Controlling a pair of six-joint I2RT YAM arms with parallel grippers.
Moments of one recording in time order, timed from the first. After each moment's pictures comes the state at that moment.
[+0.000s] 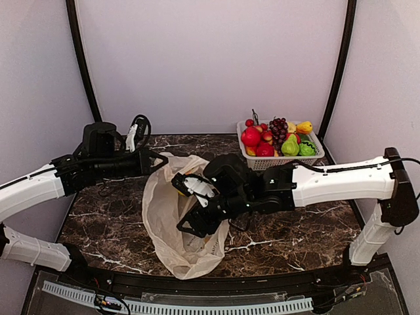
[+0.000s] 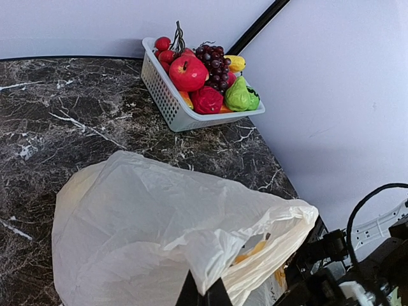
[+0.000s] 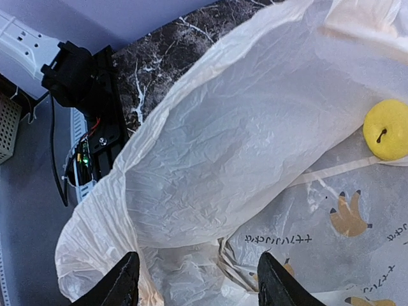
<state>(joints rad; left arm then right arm) -0.68 1.10 0.89 -0.18 0.23 -0.58 1.26 1.65 1.30 -0.33 -0.14 0.25</state>
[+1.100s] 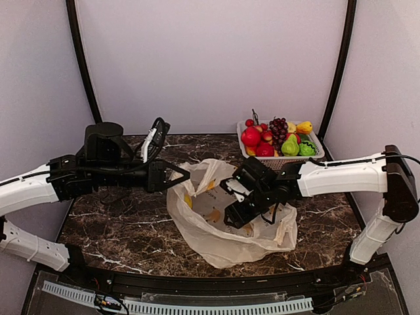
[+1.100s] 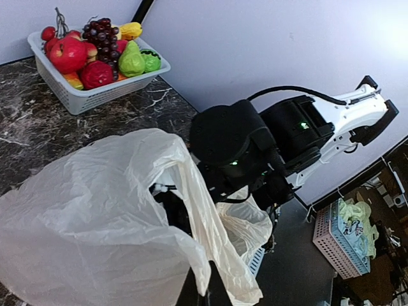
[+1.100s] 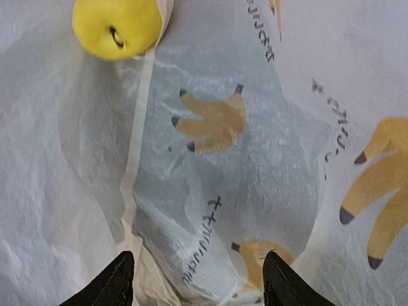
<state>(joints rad) -0.94 1.09 0.99 -0.25 0.27 -0.52 1.01 1.63 1.09 -0.54 -0.02 0.31</state>
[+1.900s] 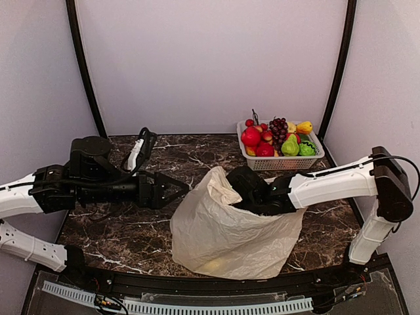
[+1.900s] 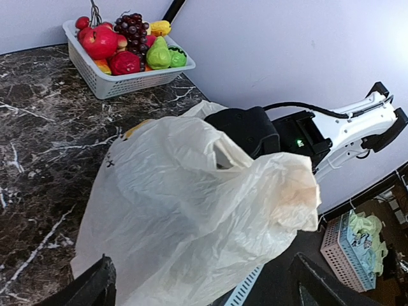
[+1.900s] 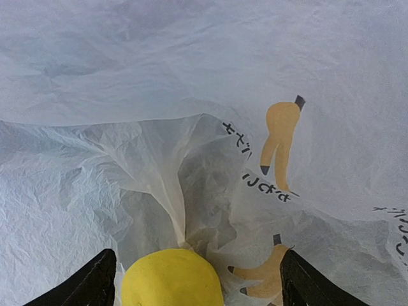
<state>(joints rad) -1.14 0.99 0.96 -0.33 -0.02 -0.63 1.08 1.69 1.04 -0.20 -0.32 0.46</state>
